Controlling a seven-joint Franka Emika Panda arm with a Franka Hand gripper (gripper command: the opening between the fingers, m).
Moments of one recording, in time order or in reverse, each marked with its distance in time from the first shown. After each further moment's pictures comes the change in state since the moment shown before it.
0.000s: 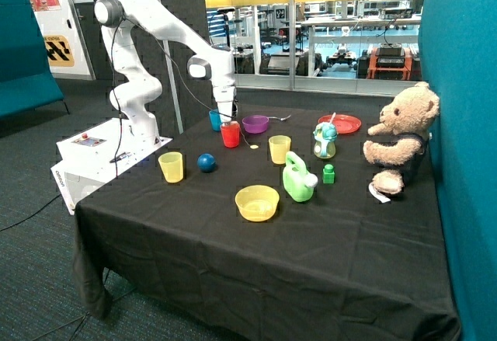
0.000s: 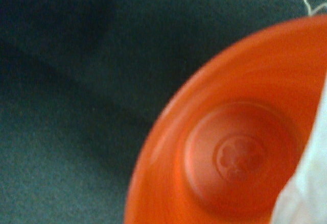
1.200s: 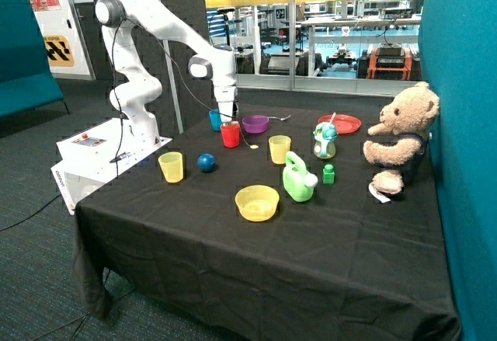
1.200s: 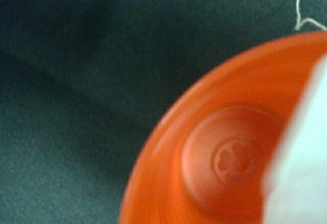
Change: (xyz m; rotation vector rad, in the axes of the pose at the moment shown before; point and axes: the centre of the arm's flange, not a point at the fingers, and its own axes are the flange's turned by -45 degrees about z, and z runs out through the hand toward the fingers) arm 0.003 0.002 -0.001 0.003 -0.008 0.015
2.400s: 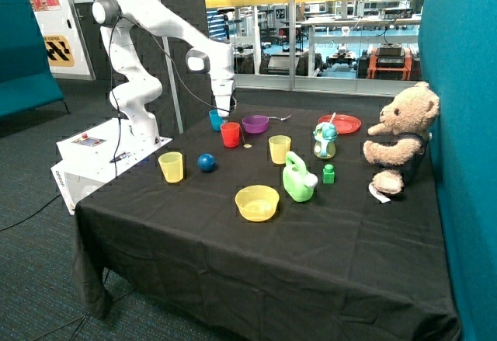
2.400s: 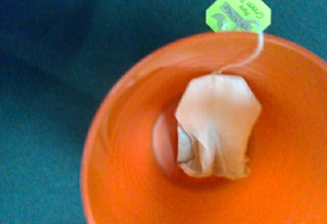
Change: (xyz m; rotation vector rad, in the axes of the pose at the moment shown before) arm -0.008 0.014 -0.028 -0.002 -0.005 0.017
